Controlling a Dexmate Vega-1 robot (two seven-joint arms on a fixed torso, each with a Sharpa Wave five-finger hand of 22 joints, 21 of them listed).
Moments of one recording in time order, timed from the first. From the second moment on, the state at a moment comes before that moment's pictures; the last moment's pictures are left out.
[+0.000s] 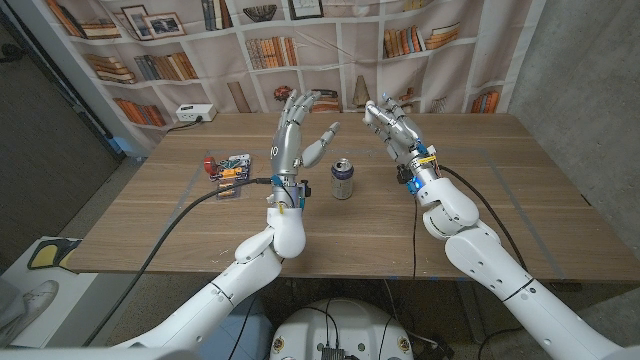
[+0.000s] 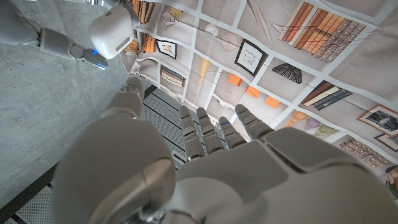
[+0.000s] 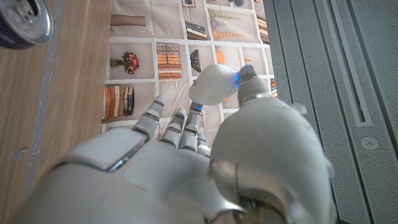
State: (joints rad) left arm 0.99 0.41 0.59 -1.72 0.62 -0.17 0.99; left_hand 0.82 -0.01 0.42 -0.15 0.24 0.43 -0.14 0.20 0.19 0.30 -0.15 0.27 0.20 0.07 -0.11 0.20 0.17 0.14 -0.01 0.19 0.17; right arm -1.09 -0.52 -0.39 -1.96 0.73 0.24 -0.11; right_hand 1.13 0.12 0.25 -0.16 0.23 -0.11 -0.02 0.20 0.20 0.26 0.01 0.73 0.50 0.10 -0.04 0.23 0.23 0.19 0.15 0.18 0.16
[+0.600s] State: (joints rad) left arm 0.95 0.39 0.63 -1.68 0.62 -0.15 1.00; left_hand 0.83 -0.01 0.40 -0.14 0.24 0.42 -0.14 0.20 0.19 0.30 -0.15 0.27 0.20 0.07 -0.10 0.20 0.17 0.14 -0.01 0.19 0.17; right arm -1.09 -0.50 -0.42 -1.97 0.72 0.23 -0.14; right_hand 1.13 0.12 0.25 -0.16 0.23 -0.10 -0.02 0.20 0.20 0.26 0.02 0.73 0.50 0.11 -0.04 0.22 0.23 0.20 0.16 0.18 0.16
